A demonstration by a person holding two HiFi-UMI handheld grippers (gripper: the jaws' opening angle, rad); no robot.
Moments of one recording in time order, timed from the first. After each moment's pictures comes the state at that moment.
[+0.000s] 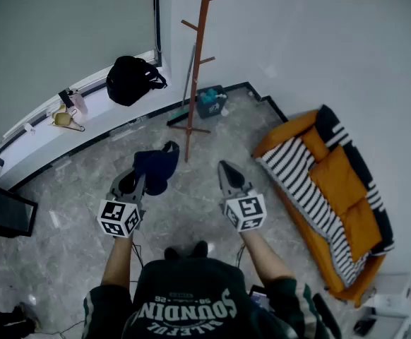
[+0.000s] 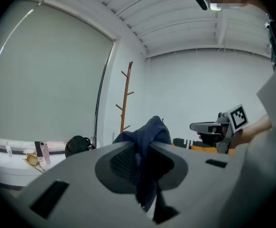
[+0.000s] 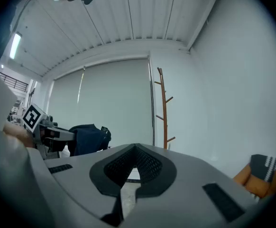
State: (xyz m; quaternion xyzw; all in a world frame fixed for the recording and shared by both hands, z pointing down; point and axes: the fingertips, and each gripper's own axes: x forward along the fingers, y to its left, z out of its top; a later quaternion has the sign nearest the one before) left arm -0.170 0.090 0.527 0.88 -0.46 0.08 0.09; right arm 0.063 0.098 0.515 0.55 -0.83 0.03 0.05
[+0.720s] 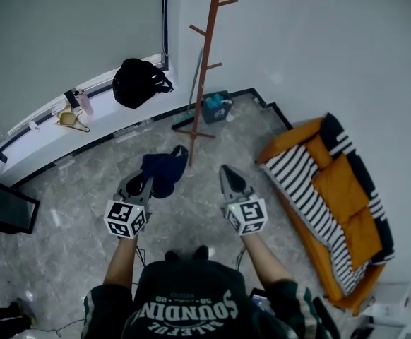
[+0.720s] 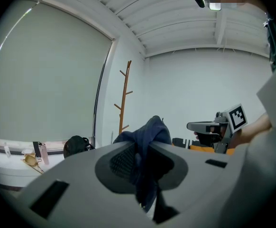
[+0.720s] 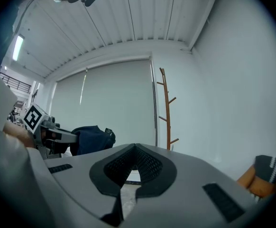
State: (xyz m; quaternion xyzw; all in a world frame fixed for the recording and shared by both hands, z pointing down) left arm -0.162 0.084 0.527 0.88 -0.45 0.08 0.08; right arm 0.052 0.090 0.512 0.54 -0.84 0.03 0.05
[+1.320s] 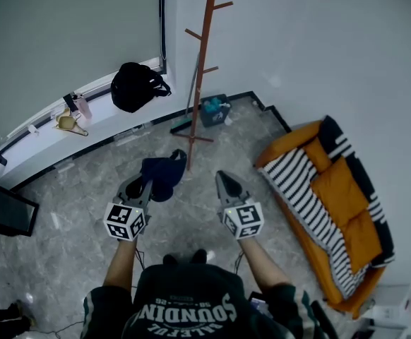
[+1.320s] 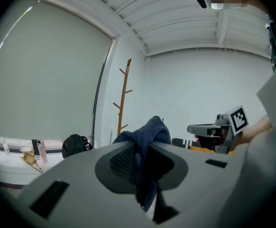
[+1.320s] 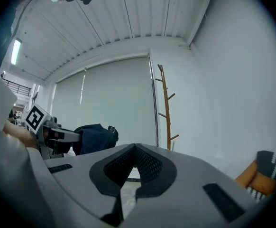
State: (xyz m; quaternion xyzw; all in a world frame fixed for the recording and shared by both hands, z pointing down) left arm -0.146 0.077 0.532 0.88 -0.45 0.08 0.09; right arm 0.063 0.086 0.525 0.53 -0.85 0.04 0.05
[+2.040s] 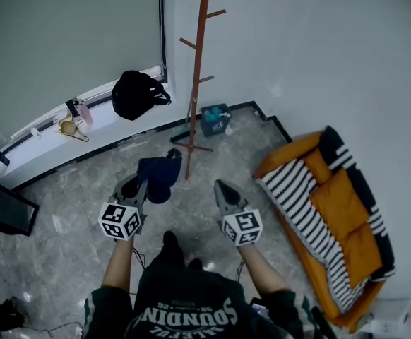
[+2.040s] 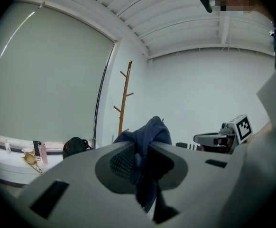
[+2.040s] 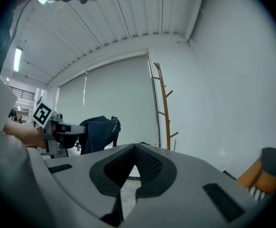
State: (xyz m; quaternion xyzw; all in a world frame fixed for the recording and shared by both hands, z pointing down) left arm -0.114 0.060 0.518 0.87 -0.48 0.06 0.09; right arm 0.107 0.081 0.543 0.51 -0.86 0.06 0.04
